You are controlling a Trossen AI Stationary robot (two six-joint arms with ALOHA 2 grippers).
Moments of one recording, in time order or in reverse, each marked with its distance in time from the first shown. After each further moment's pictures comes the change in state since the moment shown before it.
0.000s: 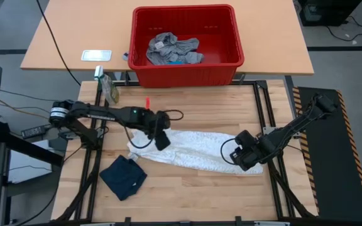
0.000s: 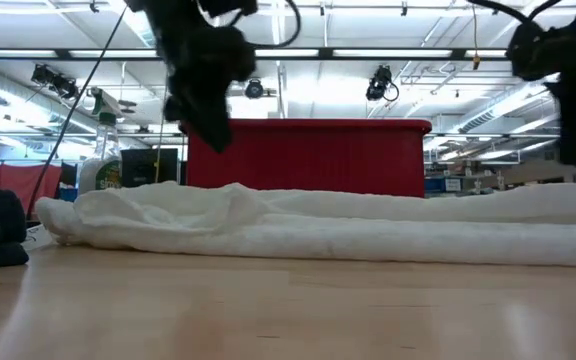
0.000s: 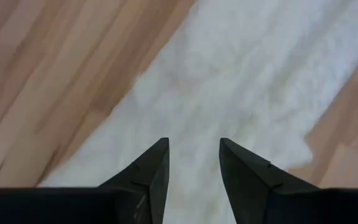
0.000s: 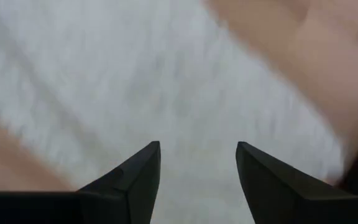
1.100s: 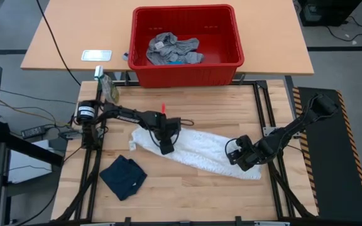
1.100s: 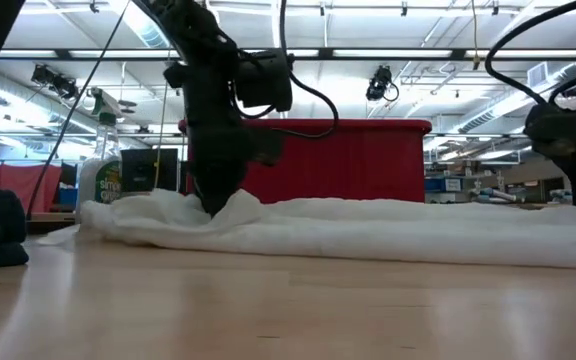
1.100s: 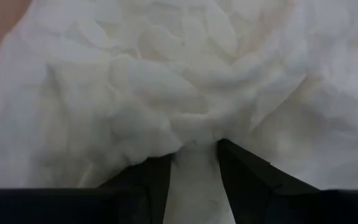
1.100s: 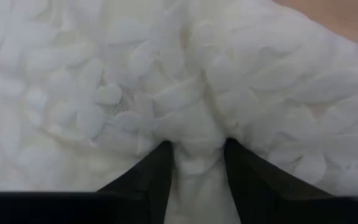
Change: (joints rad) left arm 0.076 0.337 0.001 0.118 0.152 0.248; right arm 0.007 -0.001 -0.352 0.520 -0.104 0.268
